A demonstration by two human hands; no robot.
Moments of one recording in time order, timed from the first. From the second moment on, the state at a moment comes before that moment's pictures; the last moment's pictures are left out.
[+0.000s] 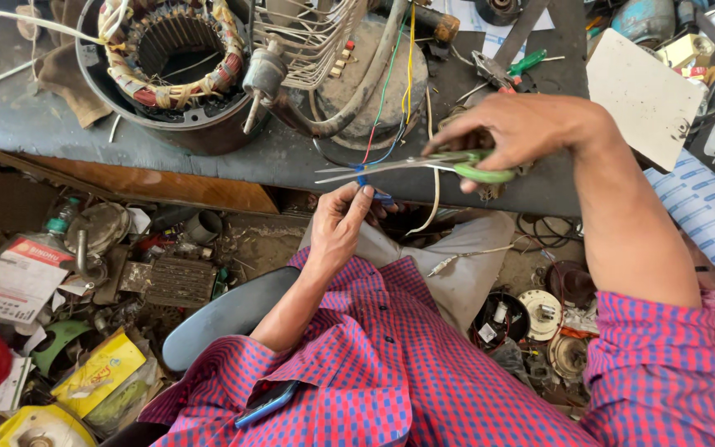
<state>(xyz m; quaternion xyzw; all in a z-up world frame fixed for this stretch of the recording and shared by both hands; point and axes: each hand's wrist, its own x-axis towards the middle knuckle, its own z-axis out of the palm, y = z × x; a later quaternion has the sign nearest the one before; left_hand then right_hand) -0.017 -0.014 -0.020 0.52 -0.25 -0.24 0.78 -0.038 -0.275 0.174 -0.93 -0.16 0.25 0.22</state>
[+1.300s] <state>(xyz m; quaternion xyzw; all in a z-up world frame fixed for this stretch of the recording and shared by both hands) 0.013 0.034 0.039 0.80 -0.32 0.01 0.50 -0.130 -0.294 0.115 -0.98 0.09 -0.10 -0.15</state>
